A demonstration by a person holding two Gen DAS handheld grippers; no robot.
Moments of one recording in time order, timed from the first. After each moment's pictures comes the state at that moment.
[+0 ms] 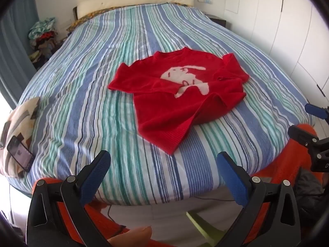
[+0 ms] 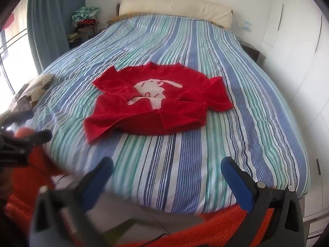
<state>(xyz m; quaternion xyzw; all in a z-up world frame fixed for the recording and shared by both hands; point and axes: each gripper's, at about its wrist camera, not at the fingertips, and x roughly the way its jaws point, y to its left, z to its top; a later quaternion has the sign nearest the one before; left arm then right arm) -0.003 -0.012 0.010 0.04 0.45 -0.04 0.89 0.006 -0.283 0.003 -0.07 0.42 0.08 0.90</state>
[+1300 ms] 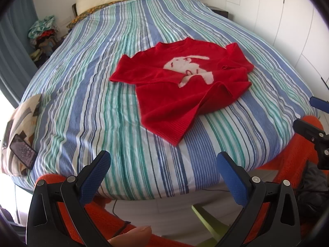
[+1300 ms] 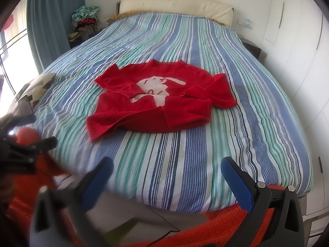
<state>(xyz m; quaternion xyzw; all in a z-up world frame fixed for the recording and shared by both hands) -0.003 -0.010 -0.005 0.06 0.47 -0.03 0.88 -0.003 -0.269 -0.017 -0.07 0.42 0.08 0.90</state>
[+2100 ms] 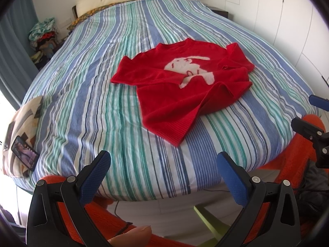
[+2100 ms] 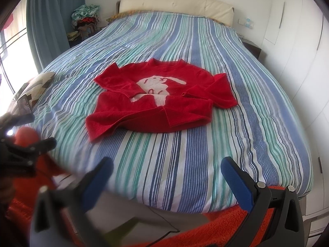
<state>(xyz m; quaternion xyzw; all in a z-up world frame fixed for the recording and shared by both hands) -0.004 -0.010 -0.005 0.06 0.47 -0.03 0.88 0.000 -0.264 -0.020 -0.07 0.42 0.08 0.90</state>
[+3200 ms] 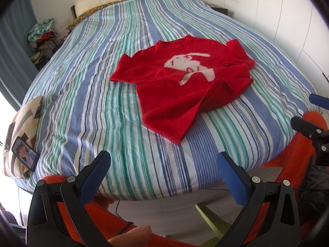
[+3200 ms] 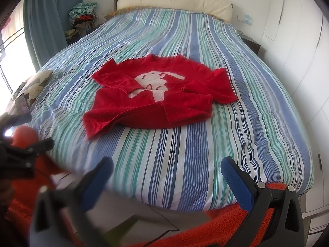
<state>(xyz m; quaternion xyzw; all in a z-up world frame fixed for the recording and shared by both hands) -0.003 -0.011 -0.009 0.07 0.47 -0.03 0.88 0.004 -0.265 -0.026 -0.07 0.43 0.08 0.90</state>
